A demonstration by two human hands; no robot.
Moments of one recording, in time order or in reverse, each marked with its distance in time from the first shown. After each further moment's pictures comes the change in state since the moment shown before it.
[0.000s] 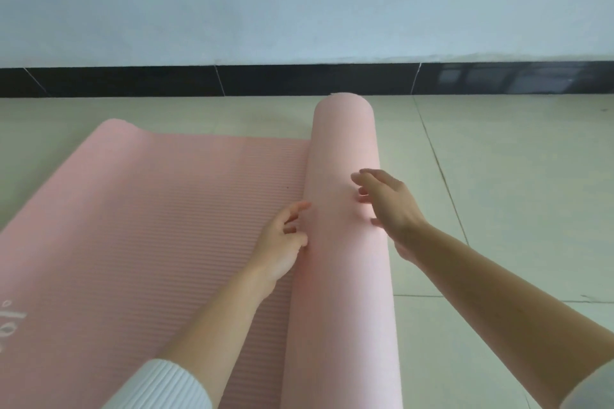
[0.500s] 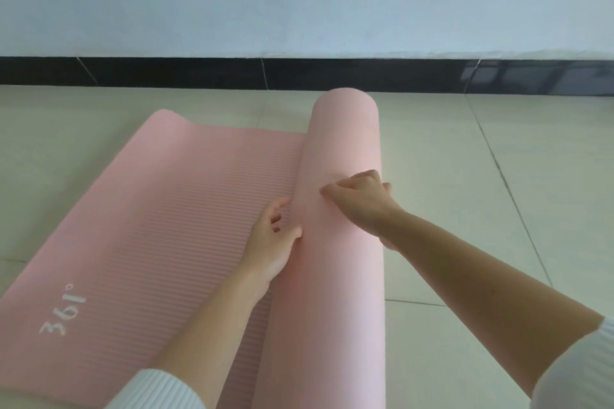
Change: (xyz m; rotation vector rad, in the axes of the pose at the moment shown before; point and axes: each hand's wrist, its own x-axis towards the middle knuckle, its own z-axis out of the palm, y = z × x) left_hand 0.003 -0.027 -0.101 -0.018 0.199 -0.048; right_hand 0.002 -0.032 0.126 -0.490 -0.169 -0.084
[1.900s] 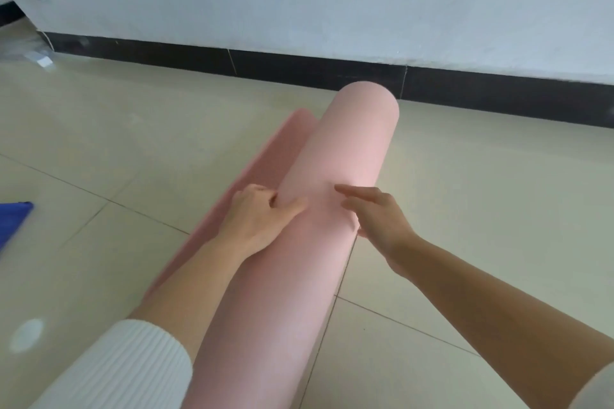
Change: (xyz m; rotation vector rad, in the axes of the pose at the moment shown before) left_hand 0.052 -0.024 -0.251 0.705 0.285 0.098; right_hand 0.030 -0.118 0.172 0.442 -0.259 -0.190
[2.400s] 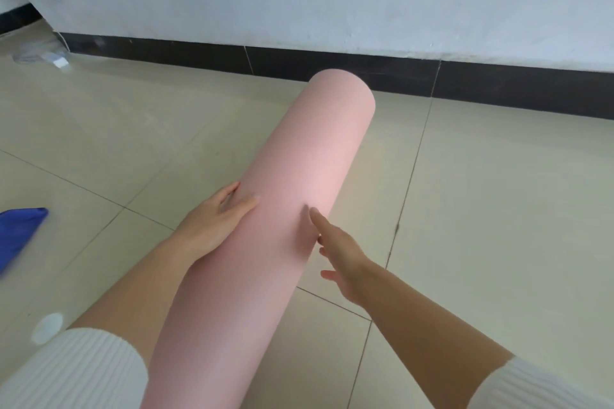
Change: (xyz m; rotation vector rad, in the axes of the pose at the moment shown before) left_hand 0.029 -0.083 -0.053 -0.168 -0.039 -0.249; right_hand 0.053 0.042 0.100 0.182 -0.169 0.415
